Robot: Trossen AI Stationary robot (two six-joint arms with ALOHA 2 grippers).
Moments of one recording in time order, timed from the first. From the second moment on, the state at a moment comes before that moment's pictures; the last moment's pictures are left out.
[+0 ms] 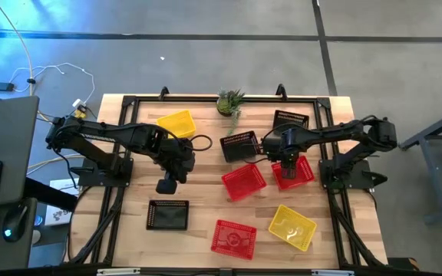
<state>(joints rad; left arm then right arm) -0.01 1.40 1.35 -1.10 0.14 -0.01 -0.16 1.51 0.84 -0.99 0.07 -0.02</state>
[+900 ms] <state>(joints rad) -0.02 1.40 1.28 -1.10 -0.02 -0.14 -0.09 1.52 1.03 -1.23 0.16 0.16</state>
